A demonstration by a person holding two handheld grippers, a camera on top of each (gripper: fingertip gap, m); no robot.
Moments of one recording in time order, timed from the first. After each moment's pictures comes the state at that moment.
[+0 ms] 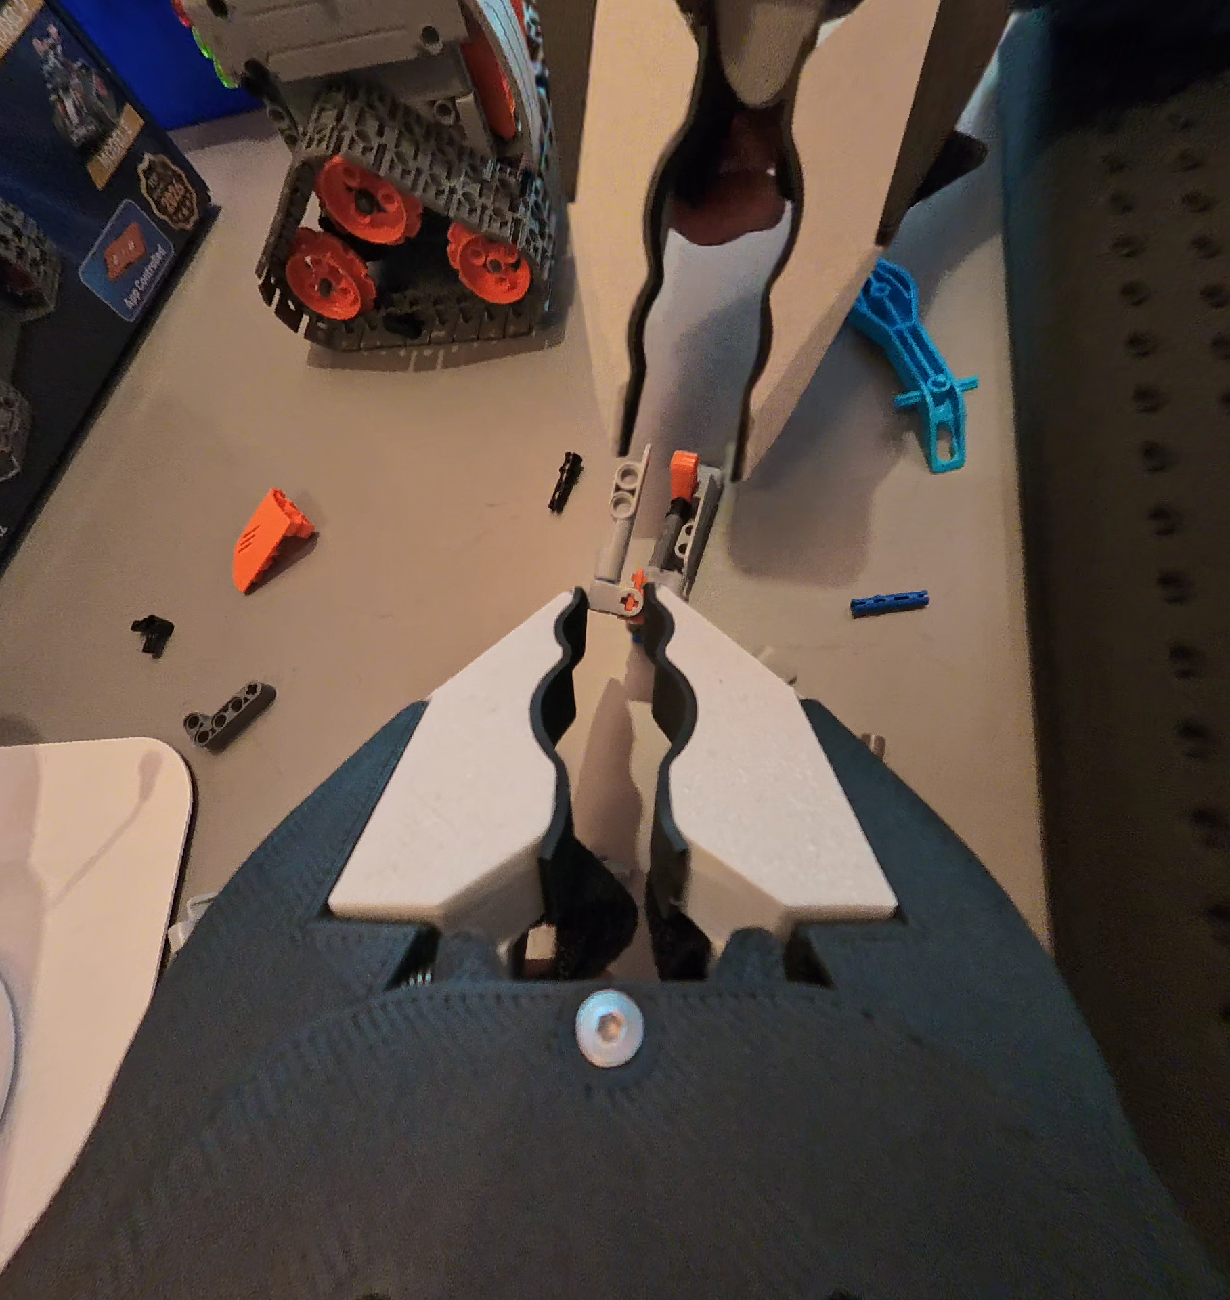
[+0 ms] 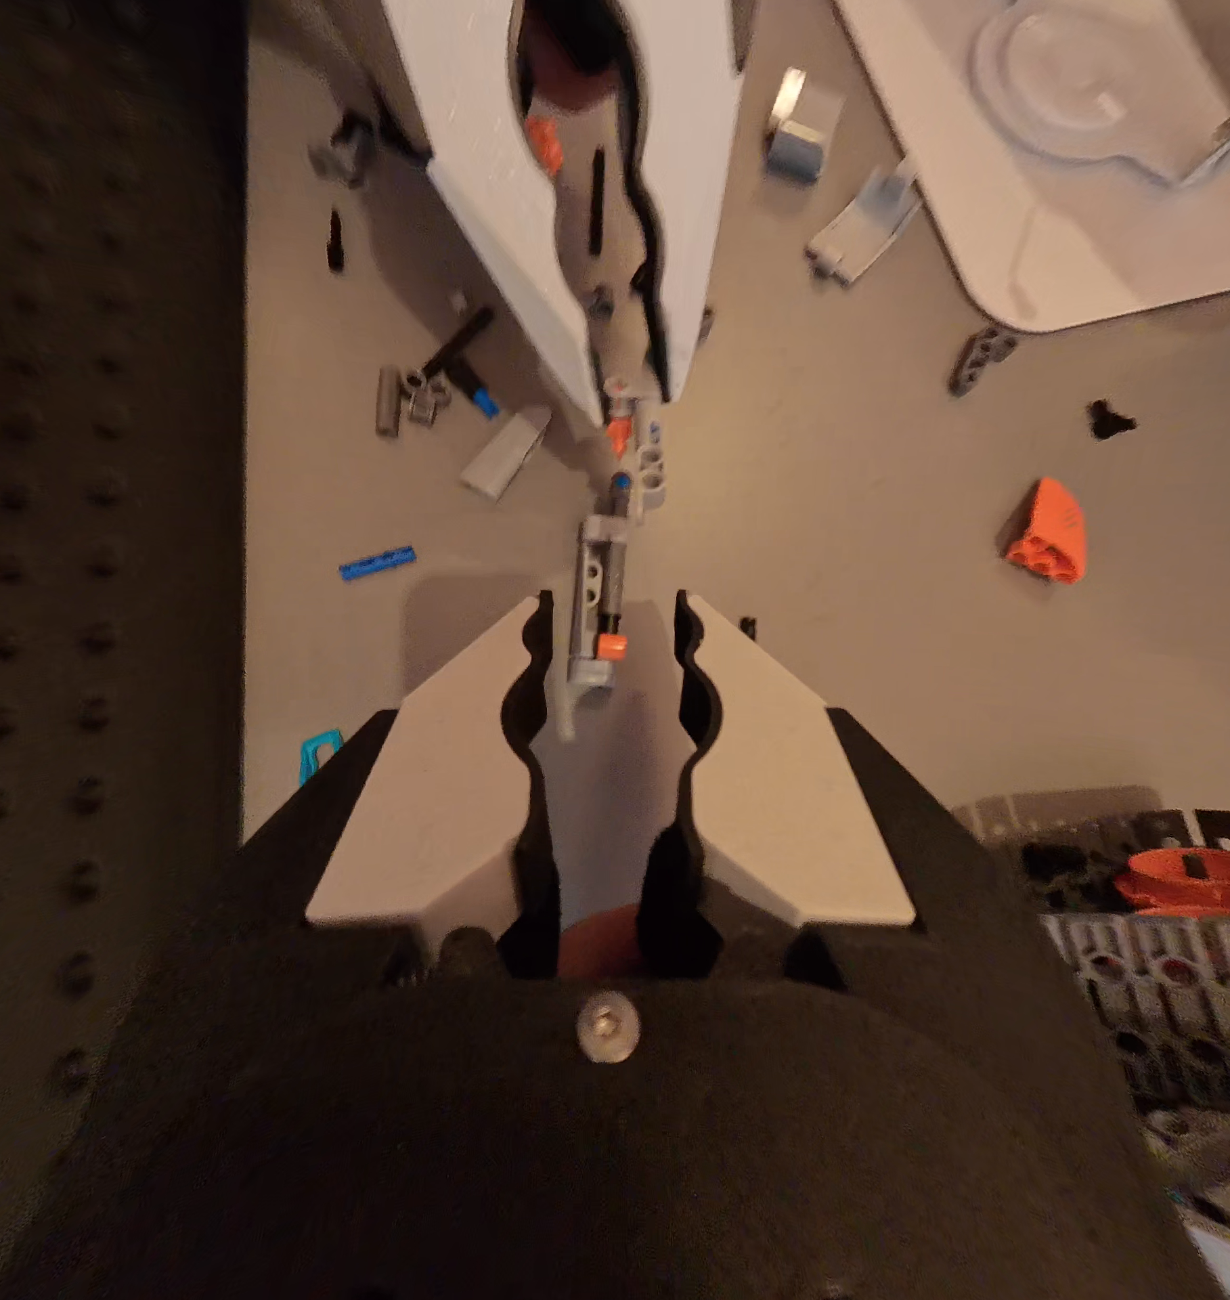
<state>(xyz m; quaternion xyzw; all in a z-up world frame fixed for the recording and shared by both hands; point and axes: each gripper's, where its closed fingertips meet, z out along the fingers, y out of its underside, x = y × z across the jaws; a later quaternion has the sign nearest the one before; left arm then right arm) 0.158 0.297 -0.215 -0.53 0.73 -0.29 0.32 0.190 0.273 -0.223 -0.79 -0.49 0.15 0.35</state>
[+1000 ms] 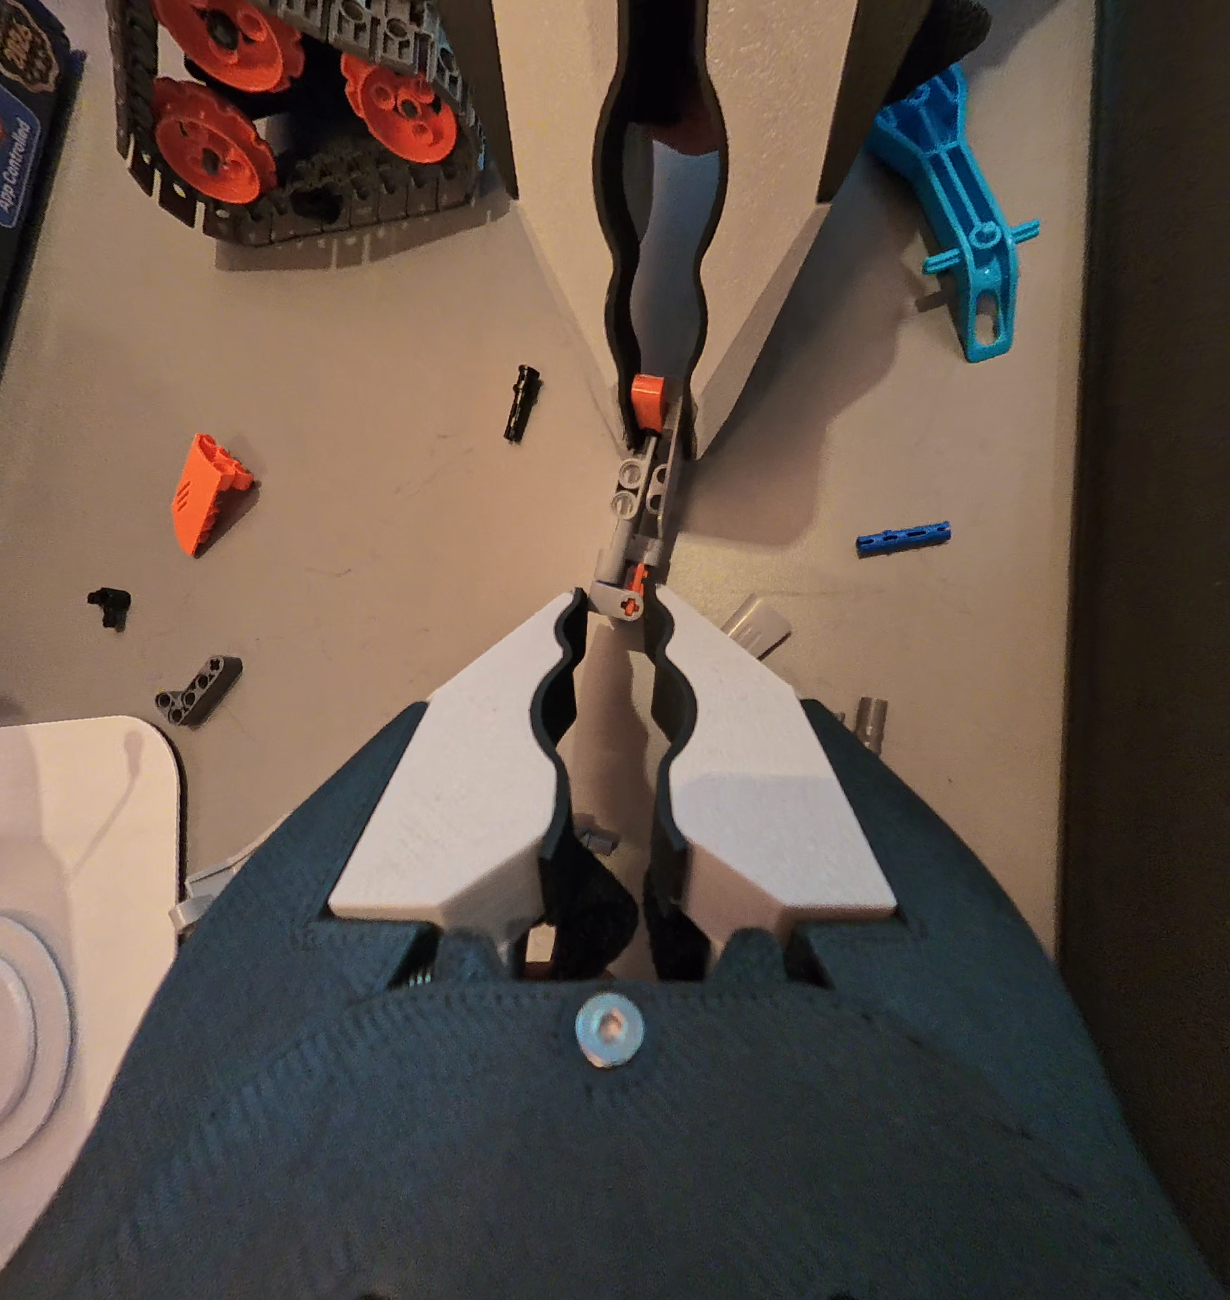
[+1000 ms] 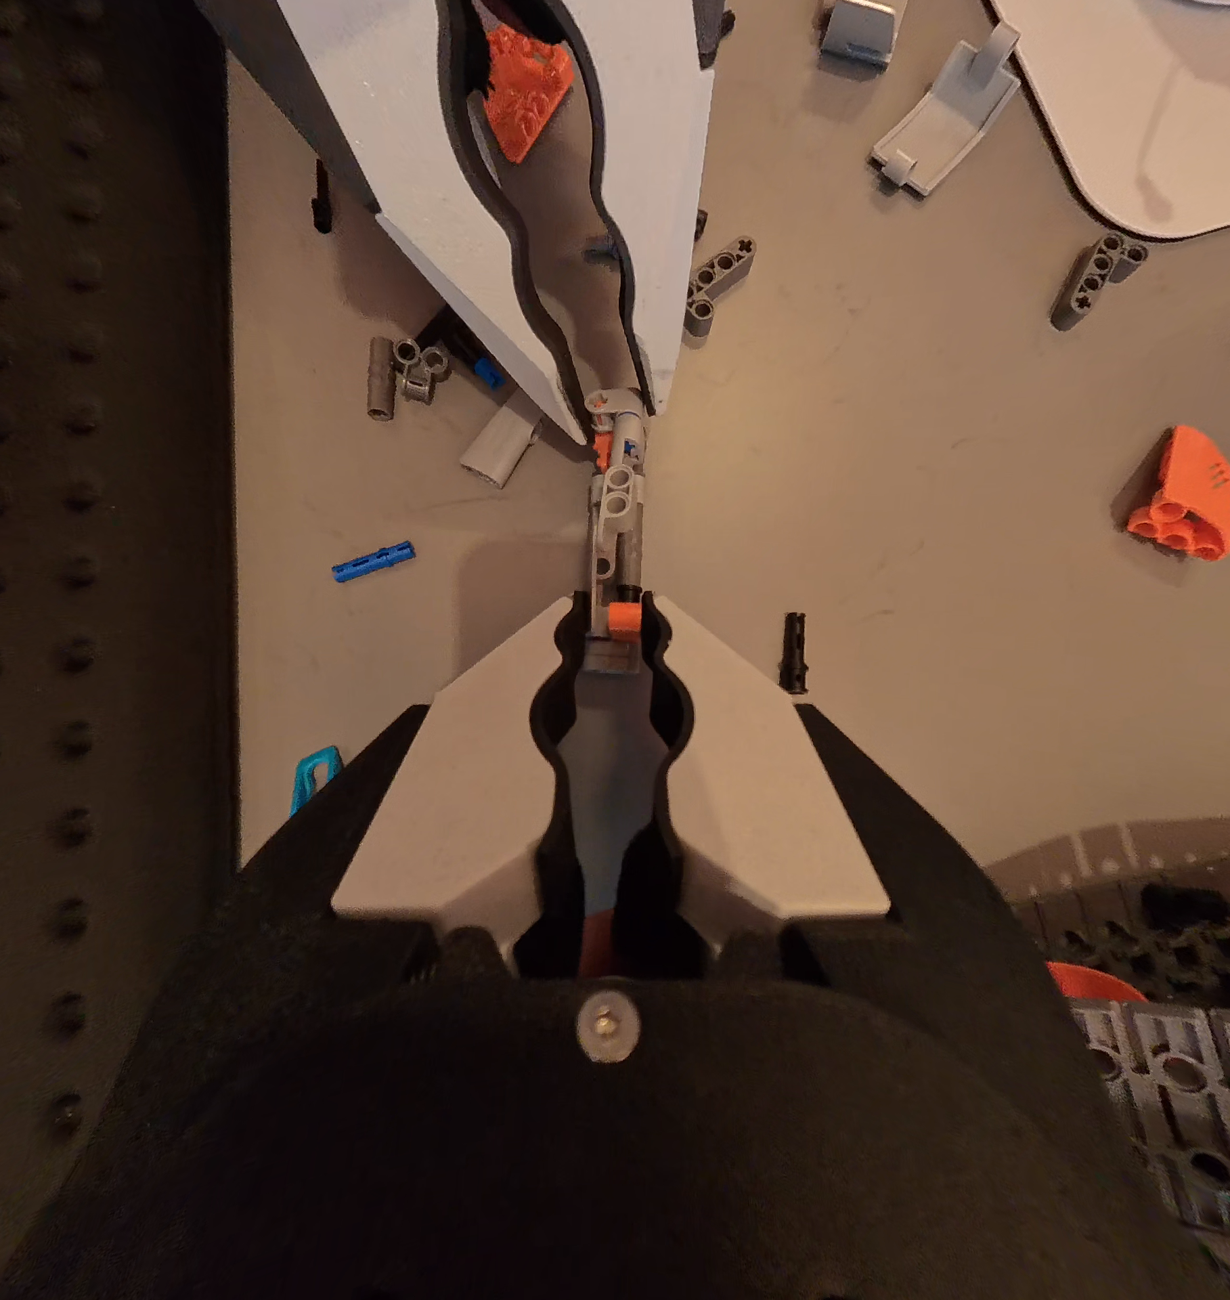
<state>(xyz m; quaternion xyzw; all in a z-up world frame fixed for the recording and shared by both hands) 0.153 0.292 -0.241 -0.53 0.77 -0.20 0.28 0.184 0.272 -0.249 -0.80 -0.48 0.18 0.30</state>
